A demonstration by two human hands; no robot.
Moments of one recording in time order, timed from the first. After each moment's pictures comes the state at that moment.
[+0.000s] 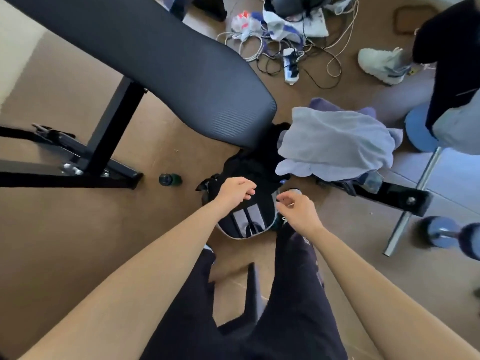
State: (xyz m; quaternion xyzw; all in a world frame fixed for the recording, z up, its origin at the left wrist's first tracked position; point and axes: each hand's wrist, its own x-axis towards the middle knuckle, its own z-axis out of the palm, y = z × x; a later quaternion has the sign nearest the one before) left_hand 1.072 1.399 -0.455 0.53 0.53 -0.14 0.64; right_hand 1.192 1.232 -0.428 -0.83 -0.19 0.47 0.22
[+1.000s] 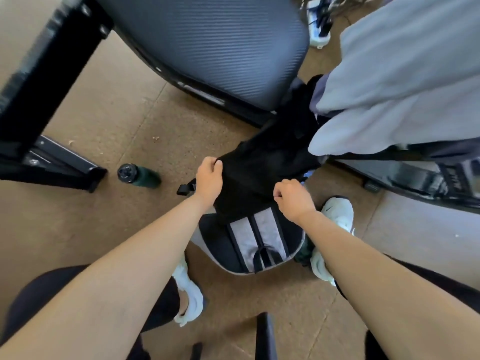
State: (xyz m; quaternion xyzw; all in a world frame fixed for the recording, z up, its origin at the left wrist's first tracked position) left_hand 1.023 1.420 -0.821 0.61 0.60 0.08 0.51; right_hand 1.179 1.252 -0.824 -0.82 -0.46 0.34 0.04
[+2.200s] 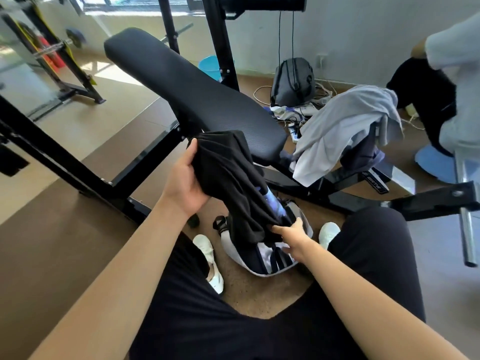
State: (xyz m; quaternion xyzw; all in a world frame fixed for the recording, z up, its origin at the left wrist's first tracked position) left_hand 0.834 1.269 -0.423 0.37 0.28 0.26 0.85; right_hand 0.993 1.114 -0.625 -0.69 0.01 0.50 0.53
